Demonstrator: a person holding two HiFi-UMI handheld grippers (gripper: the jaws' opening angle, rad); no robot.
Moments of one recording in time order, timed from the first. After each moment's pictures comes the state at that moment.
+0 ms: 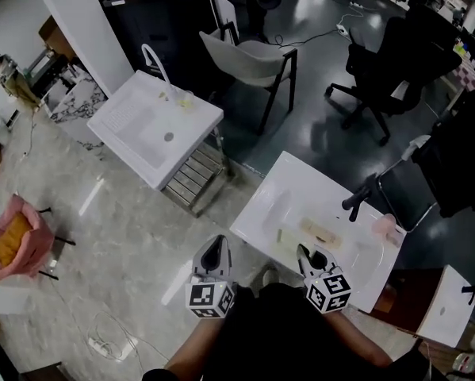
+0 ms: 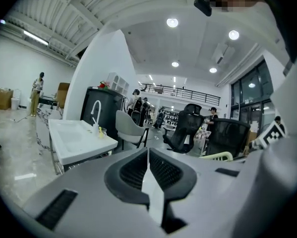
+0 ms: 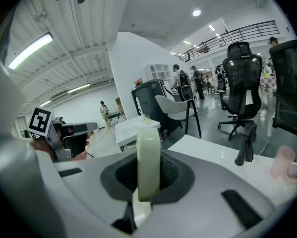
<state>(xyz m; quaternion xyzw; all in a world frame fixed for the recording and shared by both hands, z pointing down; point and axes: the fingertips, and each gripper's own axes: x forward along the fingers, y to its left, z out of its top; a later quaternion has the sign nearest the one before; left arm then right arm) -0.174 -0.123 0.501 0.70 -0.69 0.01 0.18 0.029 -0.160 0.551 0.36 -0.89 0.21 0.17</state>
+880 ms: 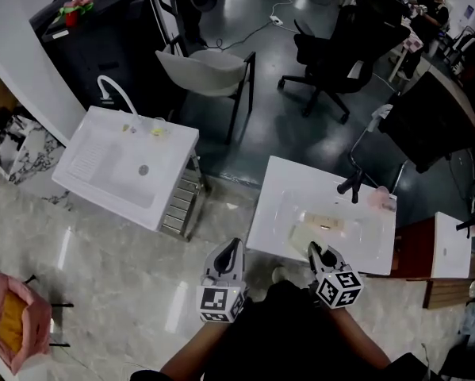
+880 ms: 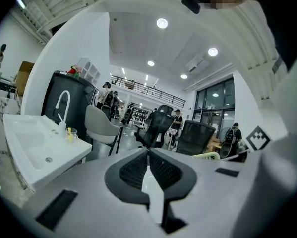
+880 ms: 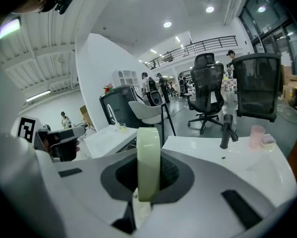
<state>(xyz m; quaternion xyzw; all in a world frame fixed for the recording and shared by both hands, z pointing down) -0.243 -0.177 0.493 0.84 -0.52 0.00 0.18 -0.034 -0.160 0.543 0.55 -0.78 0.26 0.13</state>
